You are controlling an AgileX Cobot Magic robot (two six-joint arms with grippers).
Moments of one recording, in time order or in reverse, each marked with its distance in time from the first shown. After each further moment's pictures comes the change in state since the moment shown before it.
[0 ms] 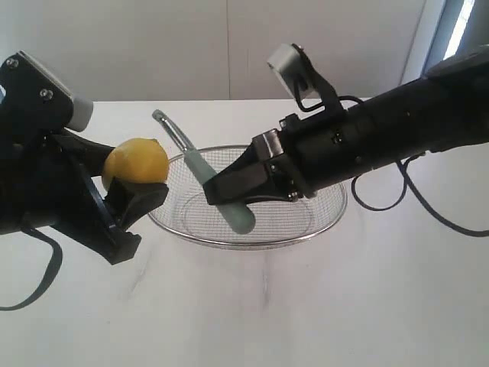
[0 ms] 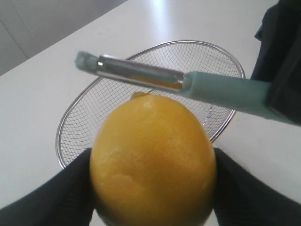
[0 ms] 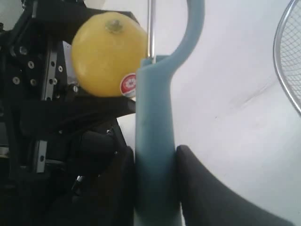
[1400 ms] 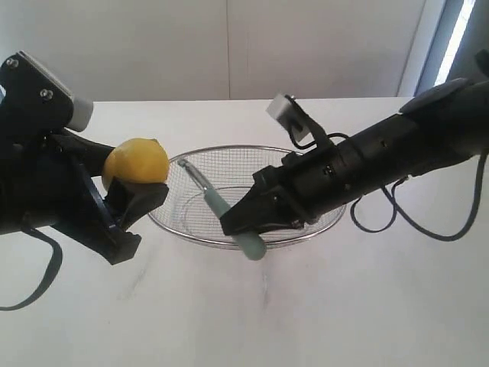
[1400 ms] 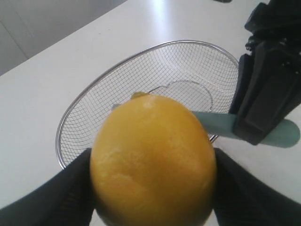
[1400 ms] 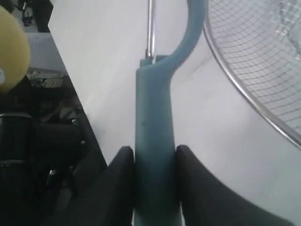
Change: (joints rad) left arm 0.000 0.000 0.000 0.000 0.000 0.000; right arm -0.016 0.161 0.000 -0.062 -0.041 0.002
